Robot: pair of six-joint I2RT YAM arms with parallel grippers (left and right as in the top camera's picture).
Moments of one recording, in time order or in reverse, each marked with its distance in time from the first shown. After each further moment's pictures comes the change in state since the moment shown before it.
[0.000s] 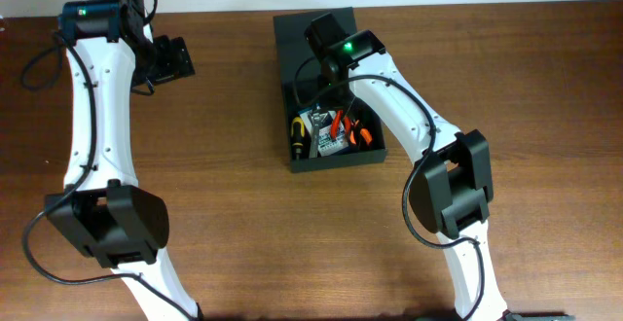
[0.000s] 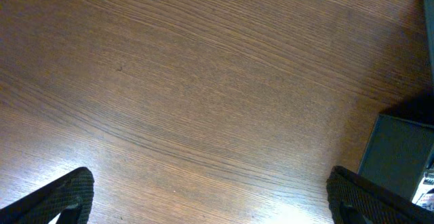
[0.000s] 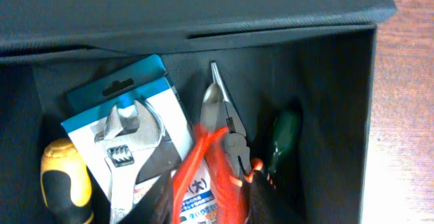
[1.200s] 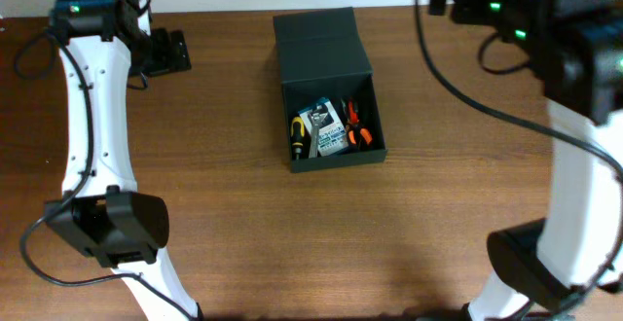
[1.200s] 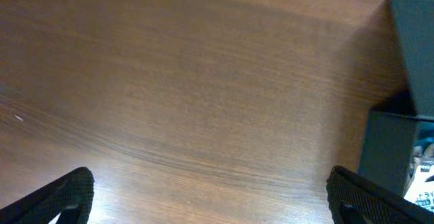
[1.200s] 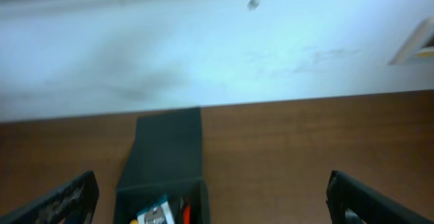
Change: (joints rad) left arm 0.000 0.000 0.100 -0.027 0.004 0.111; right arm -0.248 -0.465 0.623 -0.256 0.007 -0.217
